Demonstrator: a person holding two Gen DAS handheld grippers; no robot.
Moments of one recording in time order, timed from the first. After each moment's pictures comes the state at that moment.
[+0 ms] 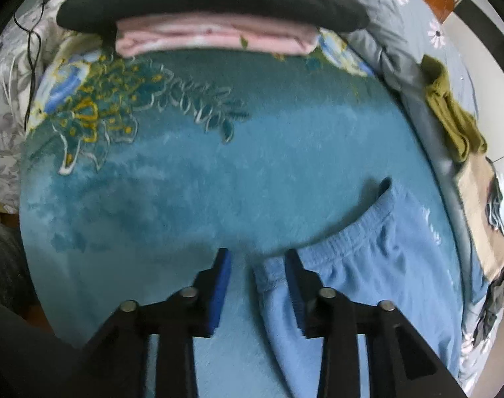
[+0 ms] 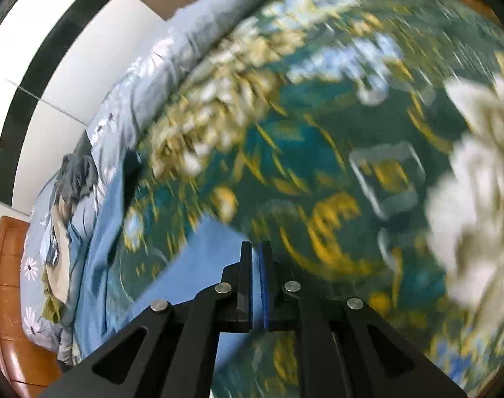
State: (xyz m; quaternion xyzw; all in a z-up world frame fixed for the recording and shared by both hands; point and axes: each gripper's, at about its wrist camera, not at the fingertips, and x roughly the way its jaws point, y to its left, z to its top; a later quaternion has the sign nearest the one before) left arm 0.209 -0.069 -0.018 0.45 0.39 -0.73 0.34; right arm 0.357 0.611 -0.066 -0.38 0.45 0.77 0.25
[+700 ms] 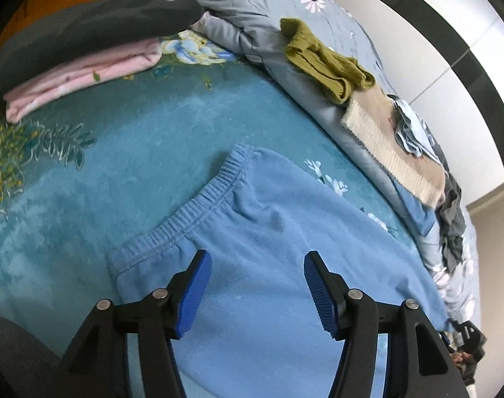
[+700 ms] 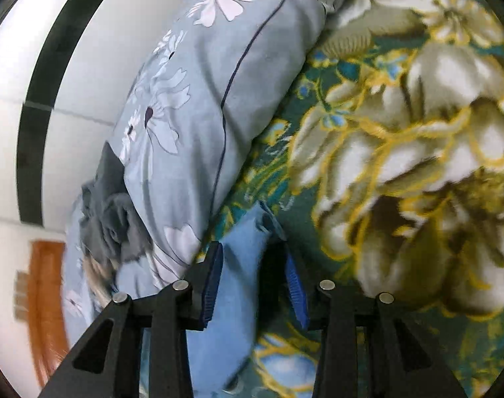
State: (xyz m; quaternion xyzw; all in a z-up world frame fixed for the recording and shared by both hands) left arm 0.175 -0.009 0.005 0.44 0.34 -0.81 0.17; right arm 0.092 0.621 -0.103 -0.35 0.55 0.74 0.16
